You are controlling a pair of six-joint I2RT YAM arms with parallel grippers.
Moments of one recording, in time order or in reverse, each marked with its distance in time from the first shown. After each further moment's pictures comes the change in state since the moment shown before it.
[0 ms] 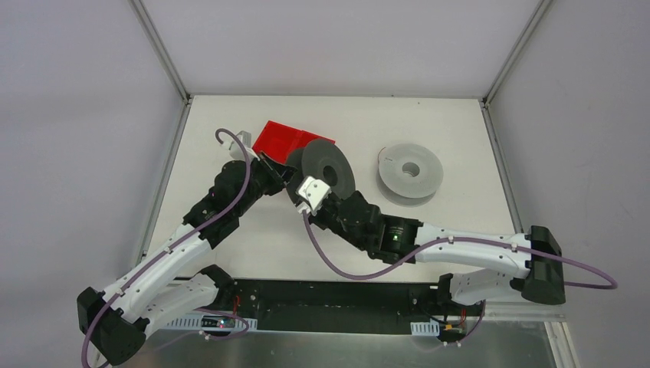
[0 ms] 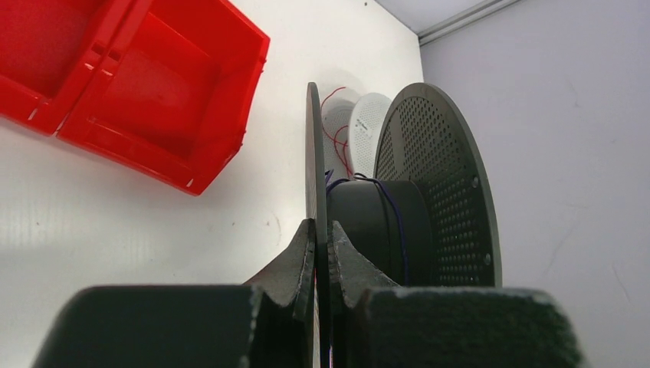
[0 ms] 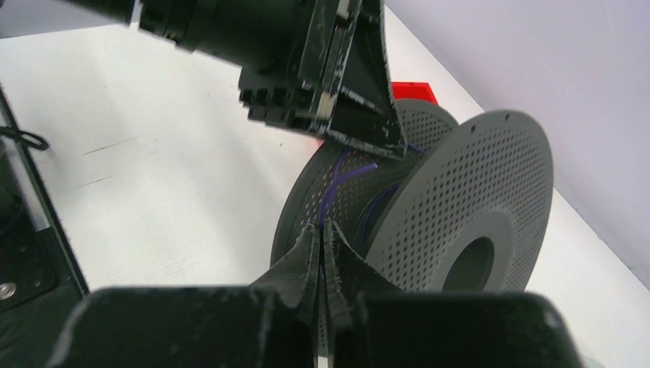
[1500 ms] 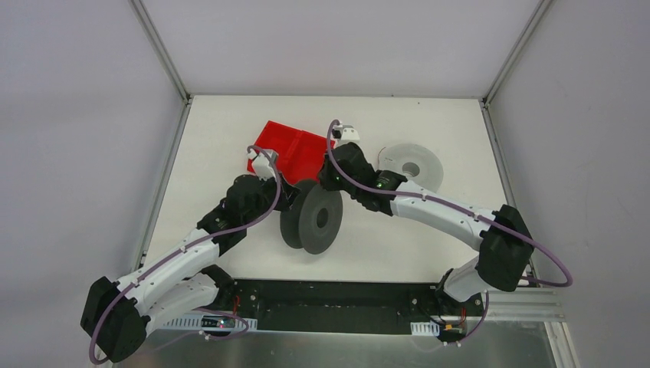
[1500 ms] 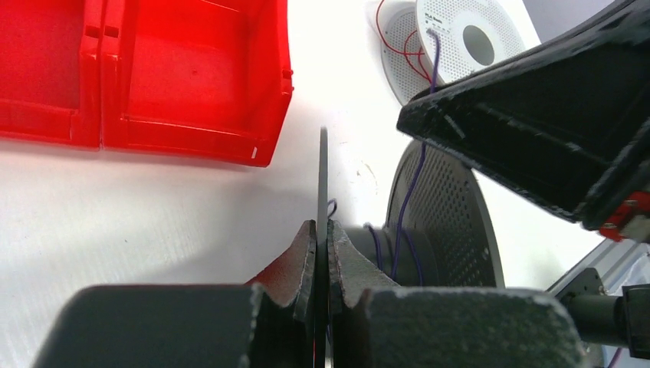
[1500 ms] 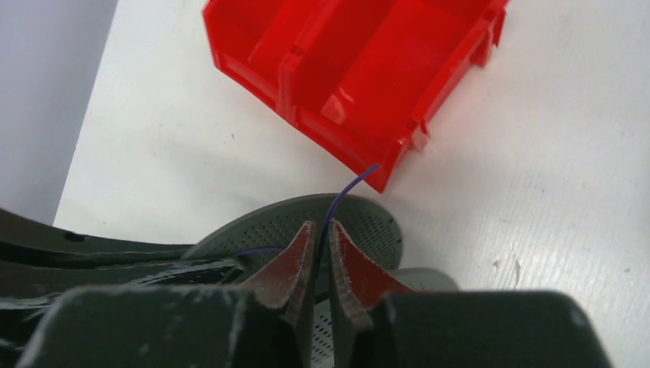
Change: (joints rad) left arm -0.002 0.018 -0.226 0.178 0.108 0.392; right arm -0.372 0.282 0.238 -0.330 -0.116 0.855
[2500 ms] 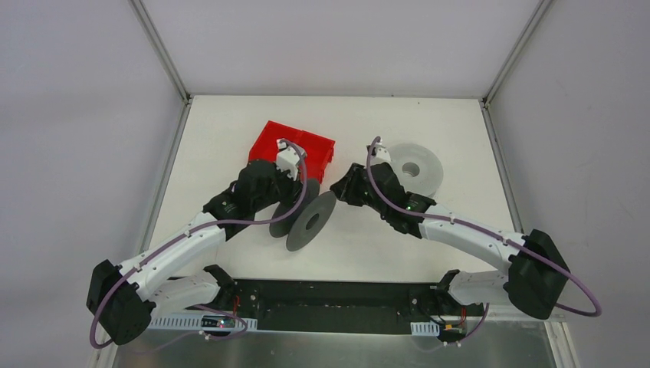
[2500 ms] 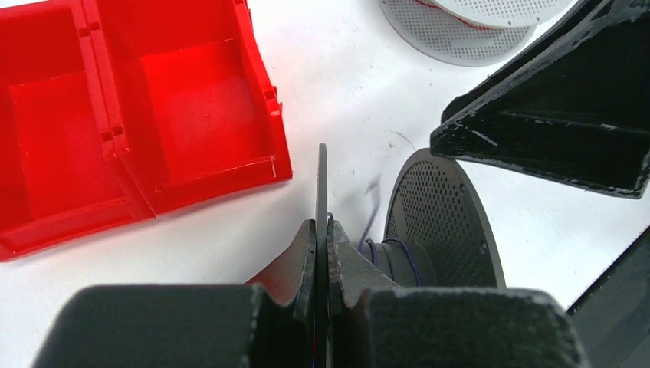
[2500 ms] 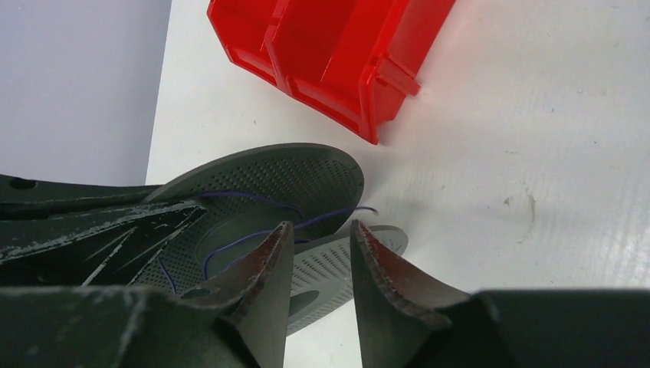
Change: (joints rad) left arm -0.053 0.133 0.210 -0.175 0.040 0.423; right arm -0.075 -0.242 -0.385 0.217 -0.107 0.236
